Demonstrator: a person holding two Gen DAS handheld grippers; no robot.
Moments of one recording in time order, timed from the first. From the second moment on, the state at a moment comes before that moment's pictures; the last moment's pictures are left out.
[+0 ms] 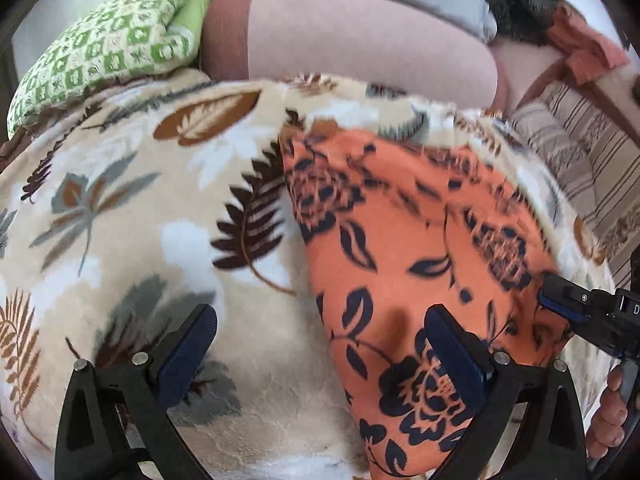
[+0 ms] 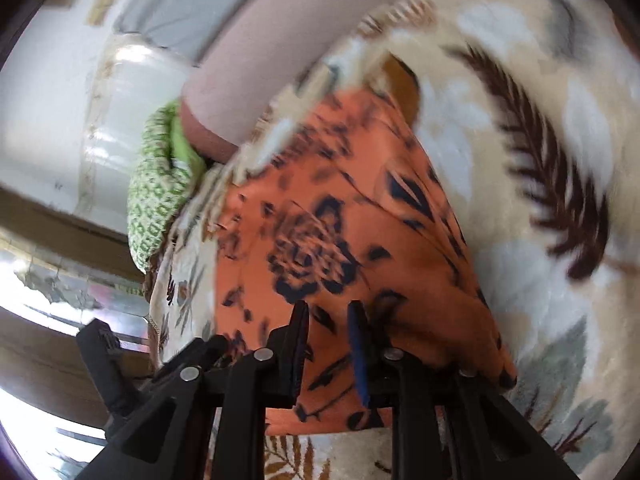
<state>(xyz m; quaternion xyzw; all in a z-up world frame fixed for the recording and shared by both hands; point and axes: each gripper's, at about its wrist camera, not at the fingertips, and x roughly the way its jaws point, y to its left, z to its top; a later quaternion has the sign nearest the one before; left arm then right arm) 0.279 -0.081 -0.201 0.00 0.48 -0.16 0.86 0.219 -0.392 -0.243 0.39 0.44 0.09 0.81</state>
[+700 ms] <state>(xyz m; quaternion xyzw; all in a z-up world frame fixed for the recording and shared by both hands) 0.303 -0.066 -0.229 -0.03 0.53 -0.11 0.84 0.241 -0.396 -0.244 0.40 0.43 0.06 0.81</state>
